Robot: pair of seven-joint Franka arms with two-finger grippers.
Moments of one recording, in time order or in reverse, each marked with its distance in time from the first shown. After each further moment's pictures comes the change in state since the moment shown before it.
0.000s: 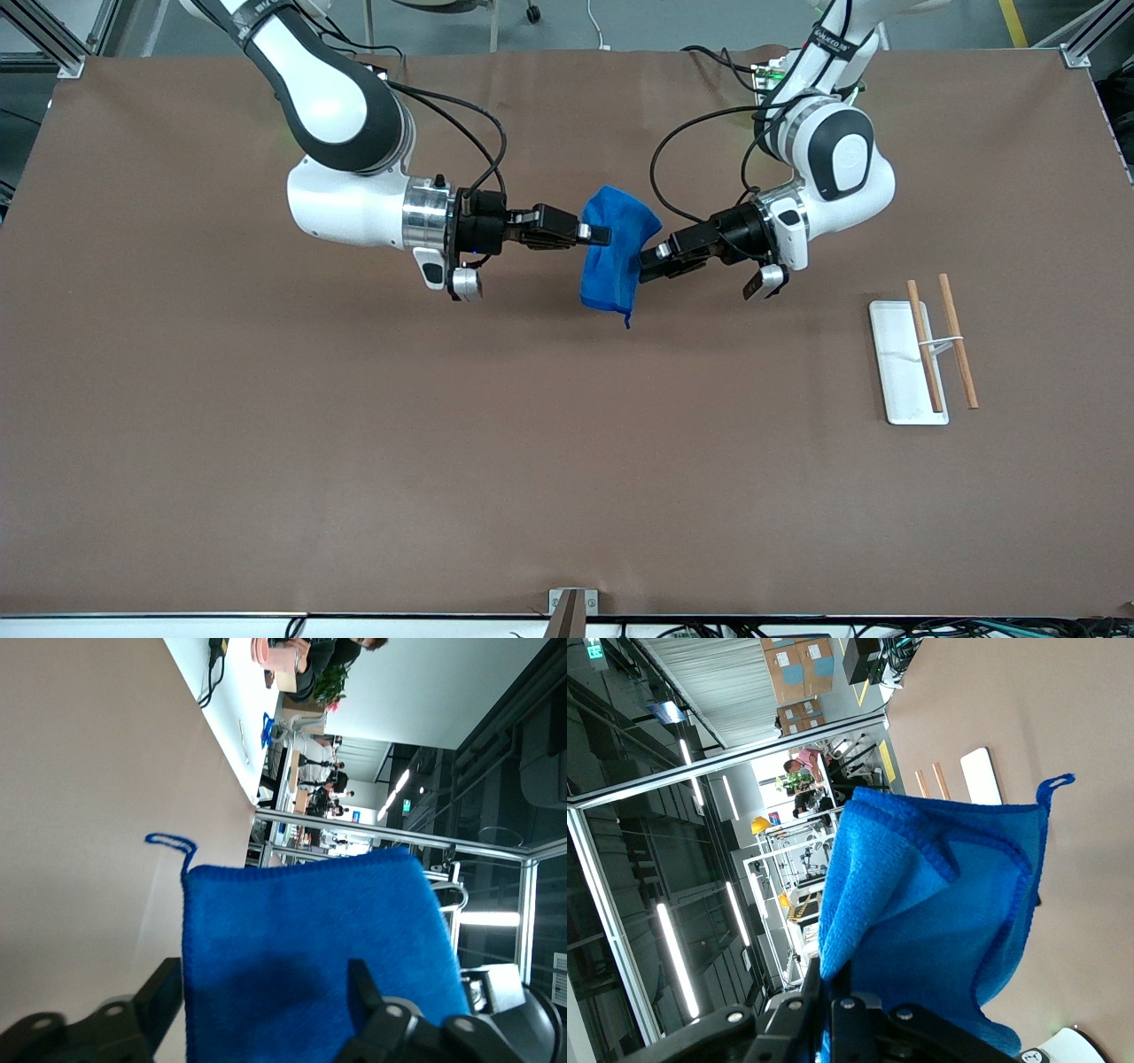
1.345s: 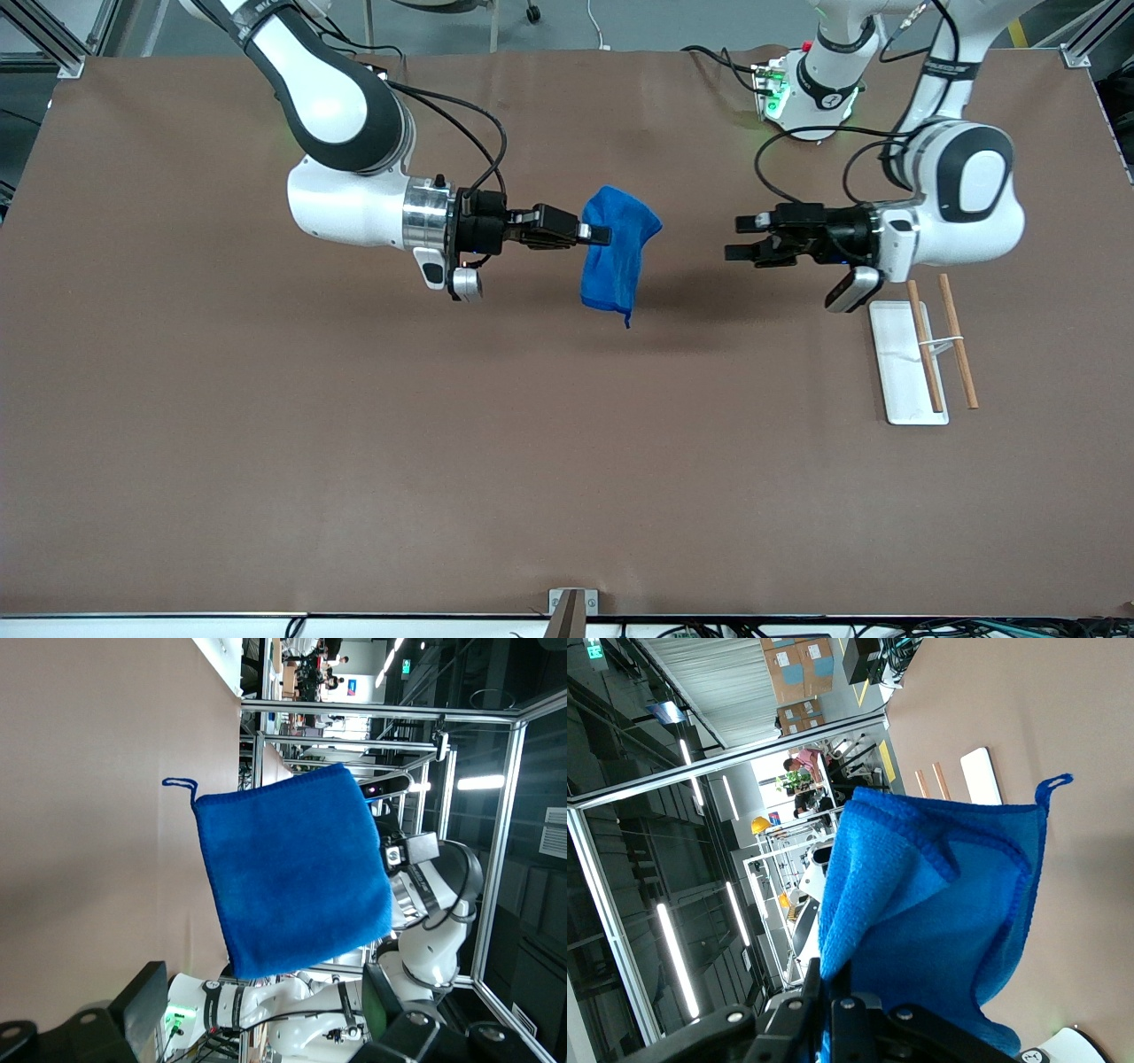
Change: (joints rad) left arm 0.000 -0.025 0.331 -0.013 0.489 -0.487 -0.066; right arm 0.000 0.000 0.000 0.000 0.000 0.000 0.001
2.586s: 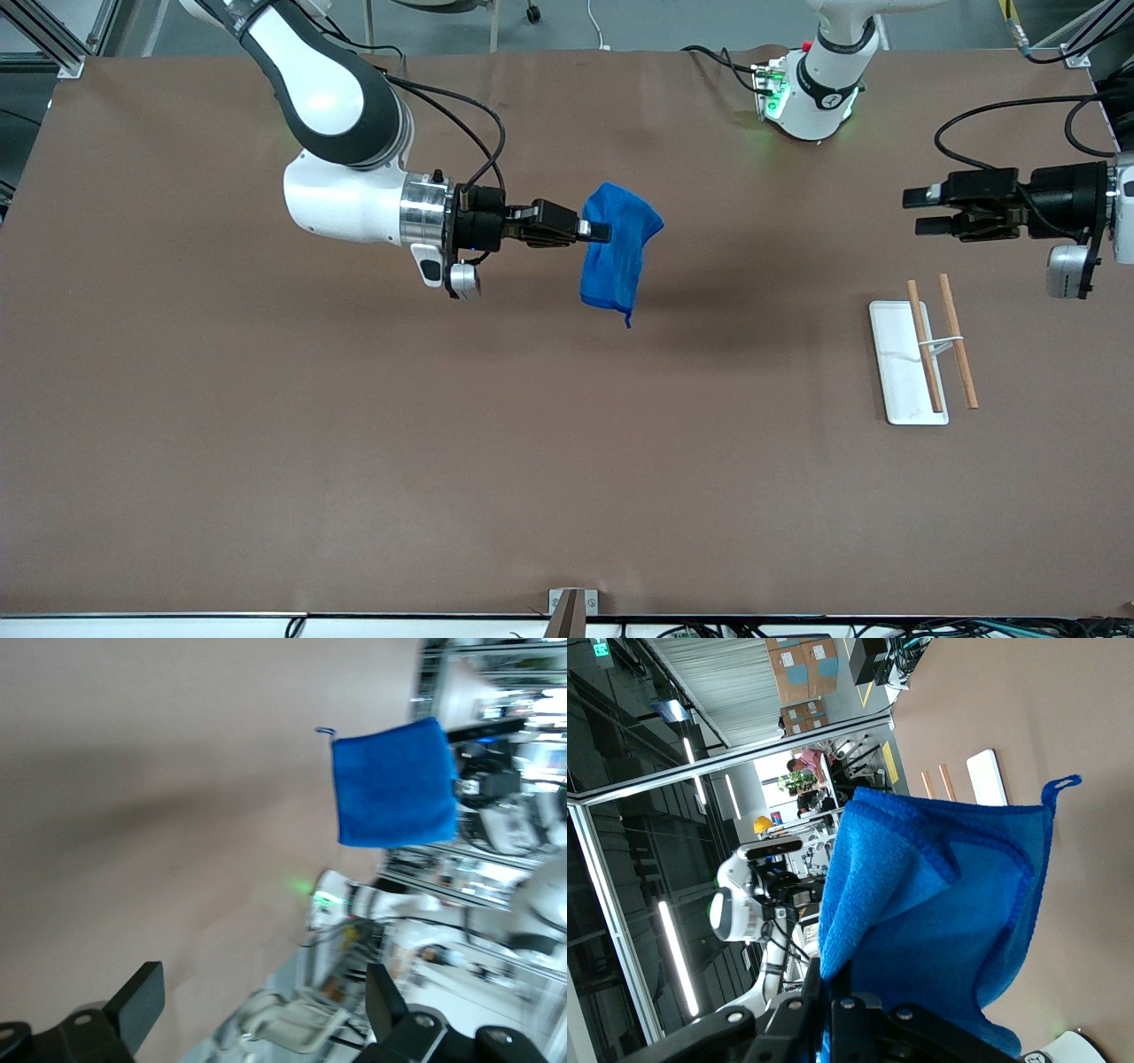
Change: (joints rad) left arm 0.083 0.015 0.317 0.460 0.676 -0.456 -0.330; right arm 0.000 -0.011 0.000 0.006 0.000 0.001 0.000
